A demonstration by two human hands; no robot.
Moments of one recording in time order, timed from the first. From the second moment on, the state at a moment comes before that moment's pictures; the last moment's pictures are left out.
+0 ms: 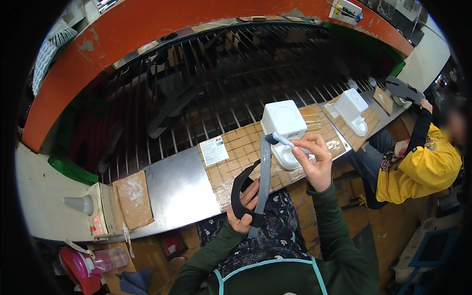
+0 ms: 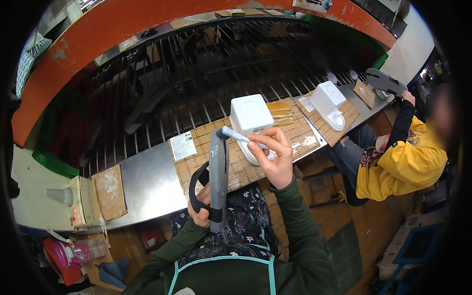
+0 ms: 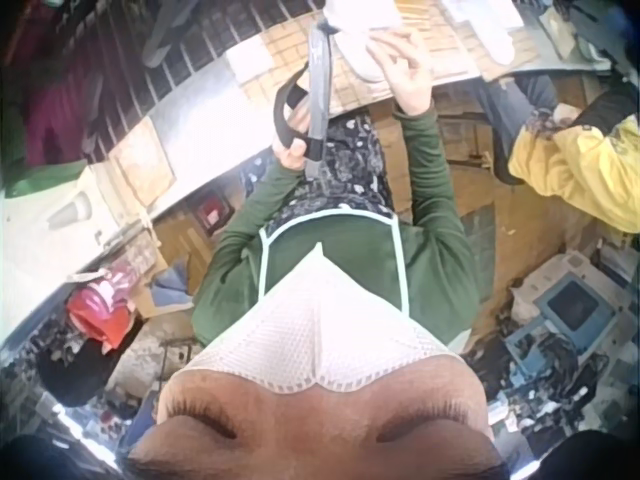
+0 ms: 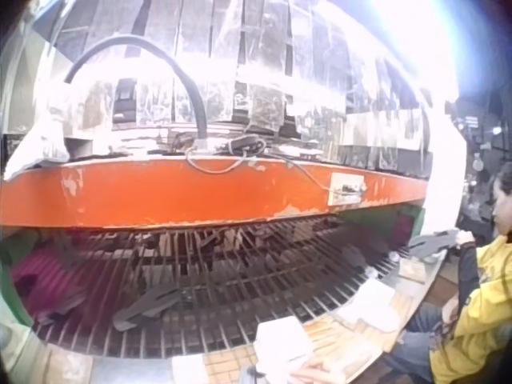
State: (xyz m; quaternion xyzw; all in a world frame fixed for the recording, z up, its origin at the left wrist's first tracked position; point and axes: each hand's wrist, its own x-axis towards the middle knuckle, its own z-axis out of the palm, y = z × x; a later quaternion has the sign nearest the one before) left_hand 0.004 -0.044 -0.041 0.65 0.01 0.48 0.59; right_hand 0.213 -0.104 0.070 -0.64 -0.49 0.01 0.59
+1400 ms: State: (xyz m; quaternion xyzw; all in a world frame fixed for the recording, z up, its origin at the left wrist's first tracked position) left_hand -0.006 -0.033 -0.020 0.65 0.05 0.42 0.63; right_hand 0.221 -0.112 0.079 -0.66 -0.56 0.04 0.51
